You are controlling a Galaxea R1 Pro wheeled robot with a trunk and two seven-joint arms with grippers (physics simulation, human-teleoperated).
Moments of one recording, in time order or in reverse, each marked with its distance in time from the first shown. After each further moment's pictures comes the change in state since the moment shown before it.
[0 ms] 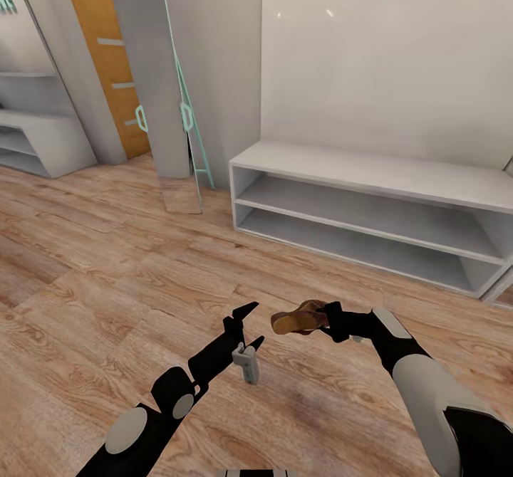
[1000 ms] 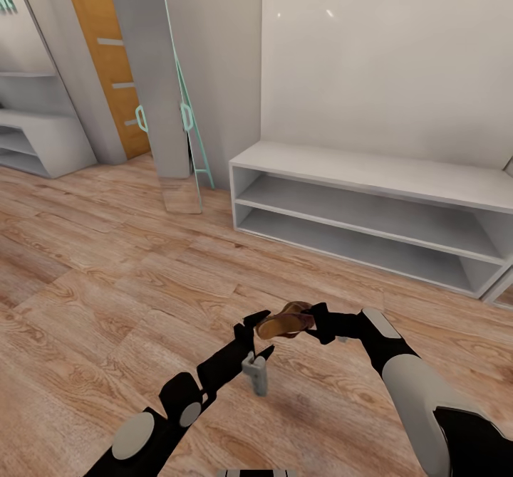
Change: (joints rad) left arm 0.000 0.000 -0.076 0.000 0.005 0.002 -0.003; right arm 0.000 0.046 0.000 0.000 0.000 0.100 0.002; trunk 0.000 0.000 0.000
